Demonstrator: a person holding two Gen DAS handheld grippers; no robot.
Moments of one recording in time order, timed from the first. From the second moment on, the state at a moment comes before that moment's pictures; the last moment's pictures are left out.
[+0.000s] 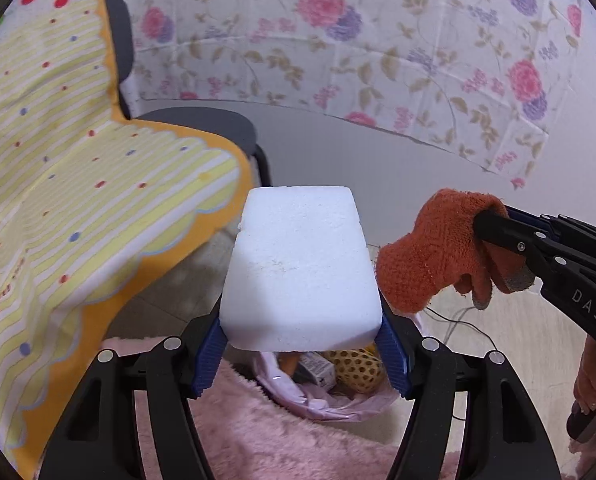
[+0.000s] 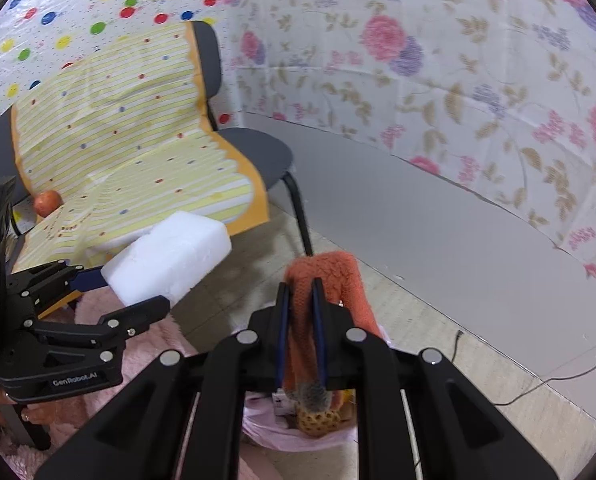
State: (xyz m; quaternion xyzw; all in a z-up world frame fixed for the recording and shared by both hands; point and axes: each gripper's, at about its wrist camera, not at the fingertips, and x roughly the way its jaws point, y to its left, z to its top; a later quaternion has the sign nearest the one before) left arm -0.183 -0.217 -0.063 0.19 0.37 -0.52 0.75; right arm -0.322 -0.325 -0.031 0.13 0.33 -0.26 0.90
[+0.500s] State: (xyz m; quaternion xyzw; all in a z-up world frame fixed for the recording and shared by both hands) left arm -0.178 -0.241 -0.074 0.19 0.39 -0.50 0.75; right arm -0.330 -0.358 -0.052 0.18 0.33 -0.26 0.89
